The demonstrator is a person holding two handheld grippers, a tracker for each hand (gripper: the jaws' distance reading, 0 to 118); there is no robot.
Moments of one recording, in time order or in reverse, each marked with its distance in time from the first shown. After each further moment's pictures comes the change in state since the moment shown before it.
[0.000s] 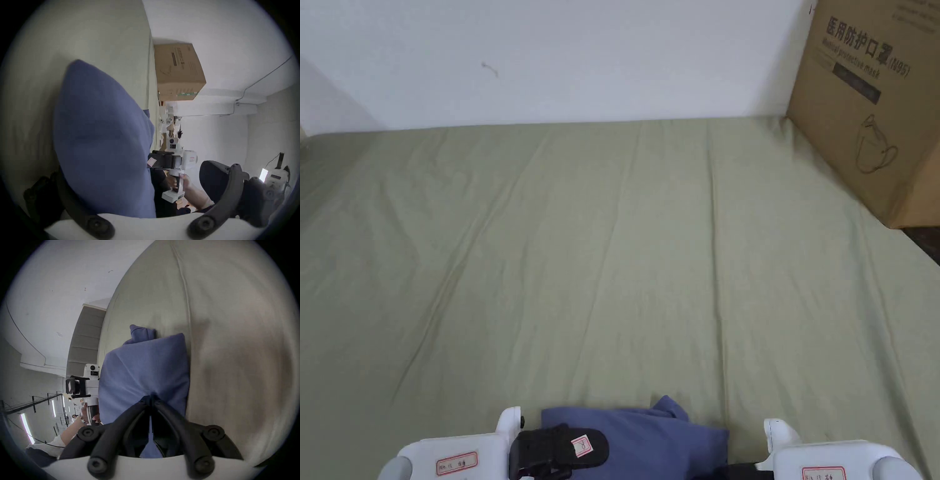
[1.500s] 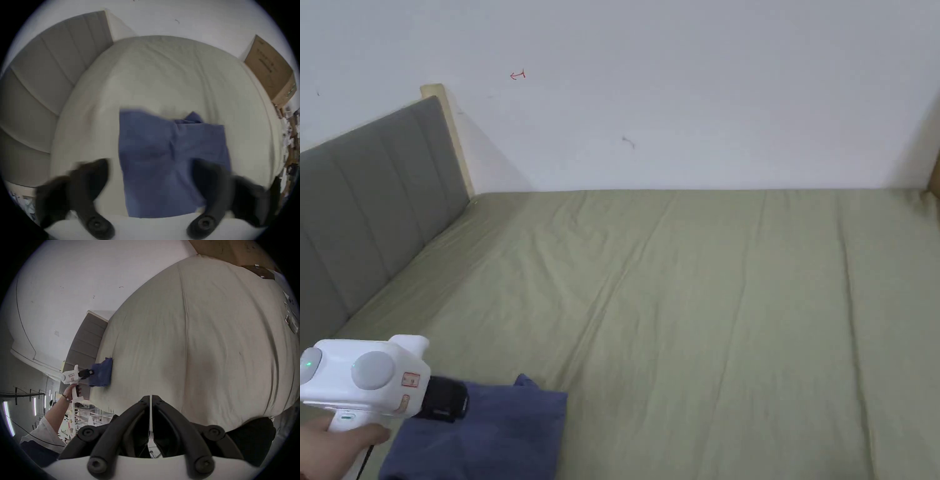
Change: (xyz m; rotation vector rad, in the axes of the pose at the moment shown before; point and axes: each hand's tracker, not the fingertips) left arm 0.110 0.081 0.284 0.330 1.458 -0.362; right arm -0.096 -0.028 0.101 0.176 -0.146 0.119
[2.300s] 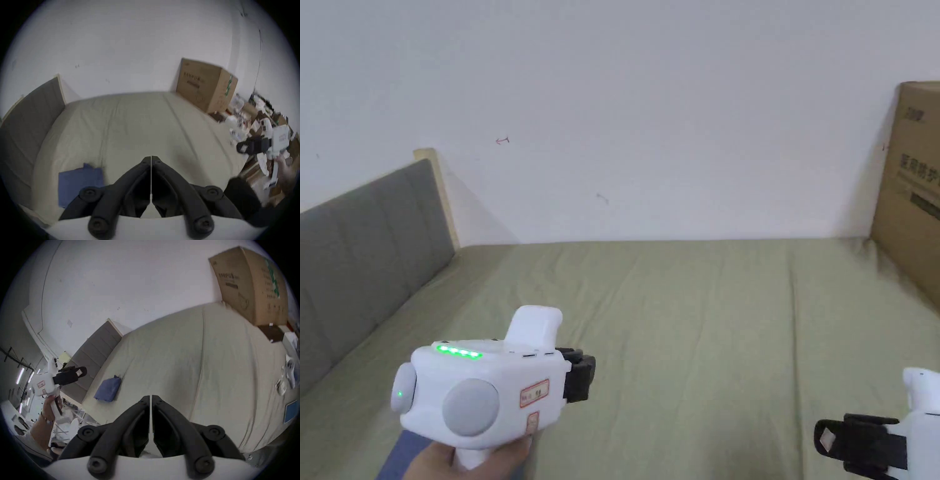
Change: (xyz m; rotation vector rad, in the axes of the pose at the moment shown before) left arm 0.225 -0.034 0.206 0.536 -0.453 -0.136; right arm -0.077 0.036 0.060 0.306 -0.037 0.329
